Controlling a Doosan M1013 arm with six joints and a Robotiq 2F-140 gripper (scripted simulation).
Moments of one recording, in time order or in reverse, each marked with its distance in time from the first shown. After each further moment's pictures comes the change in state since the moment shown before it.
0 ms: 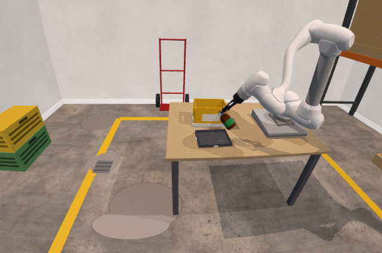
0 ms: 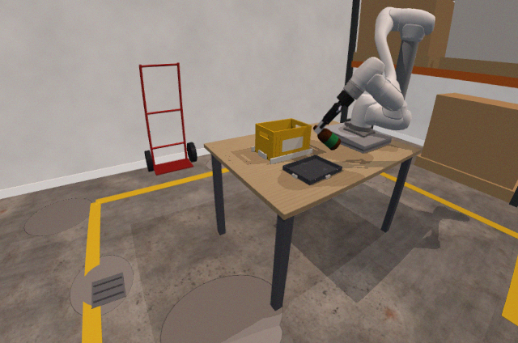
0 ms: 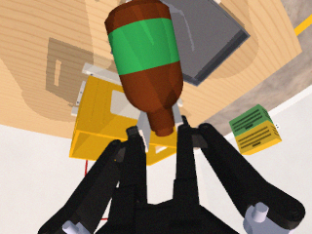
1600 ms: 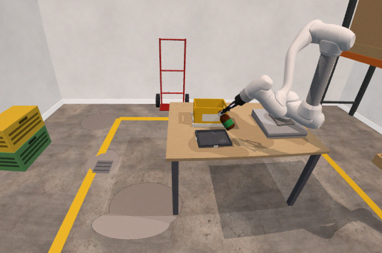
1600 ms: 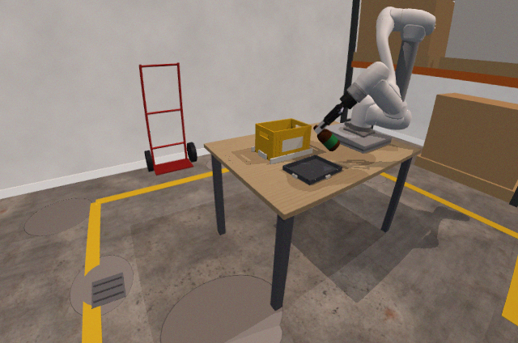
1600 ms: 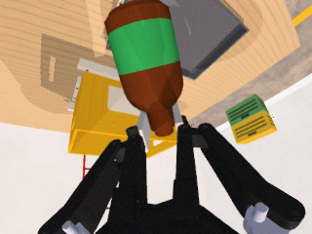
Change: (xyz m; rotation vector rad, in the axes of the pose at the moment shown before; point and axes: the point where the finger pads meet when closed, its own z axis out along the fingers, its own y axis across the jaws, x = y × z) arm 0.002 0.002 -0.001 -0.010 -0.081 0.000
